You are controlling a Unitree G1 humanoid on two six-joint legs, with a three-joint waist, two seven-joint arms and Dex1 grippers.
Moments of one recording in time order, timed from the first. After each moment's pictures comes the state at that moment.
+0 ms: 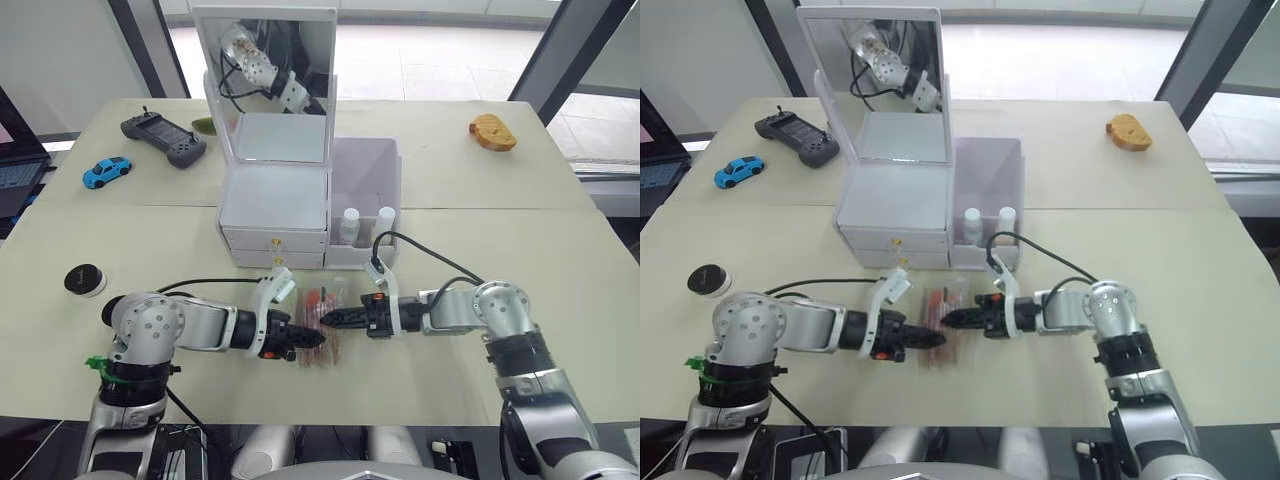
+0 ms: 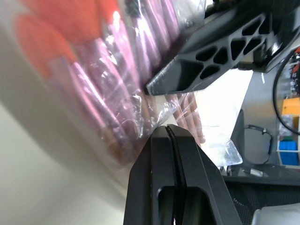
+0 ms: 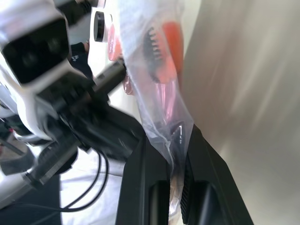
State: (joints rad) left arm -0.38 0.48 0.11 -0.26 -1.19 1.61 -0.29; right arm -0.44 -0.45 0.10 0.06 1.46 1.39 0.14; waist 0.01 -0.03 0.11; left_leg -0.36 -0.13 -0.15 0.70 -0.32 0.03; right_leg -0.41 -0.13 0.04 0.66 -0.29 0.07
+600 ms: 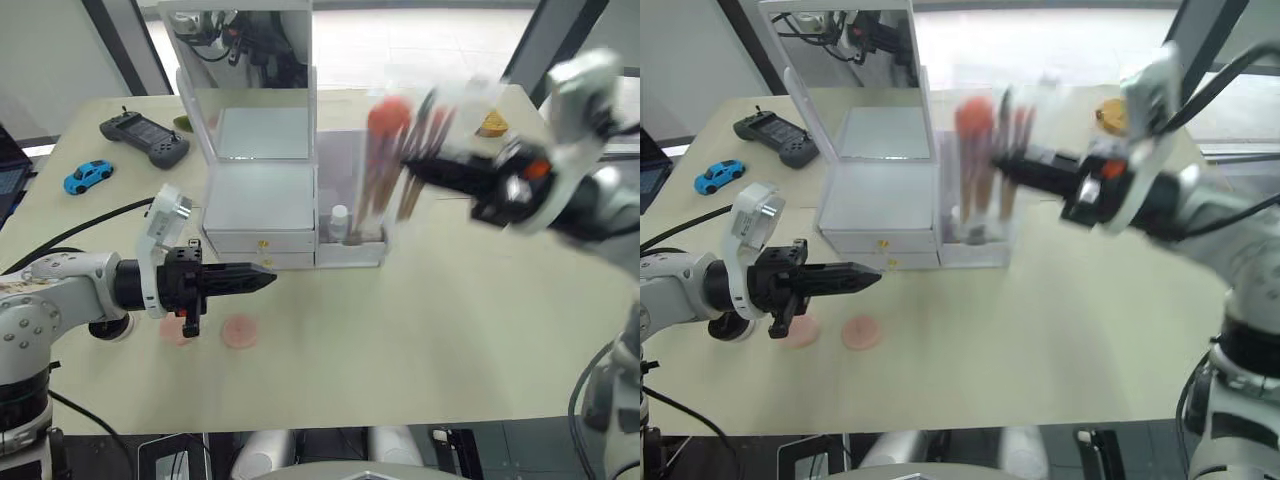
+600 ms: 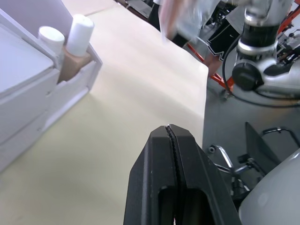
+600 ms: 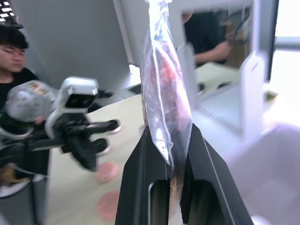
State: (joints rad) left arm -0.26 0.85 0.33 -0.48 -1.10 1.07 -0.91; right arm -0.78 -0.85 -0.19 -0.29 1.12 0.91 0.66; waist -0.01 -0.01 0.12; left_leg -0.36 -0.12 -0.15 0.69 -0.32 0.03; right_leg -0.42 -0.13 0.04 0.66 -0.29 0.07
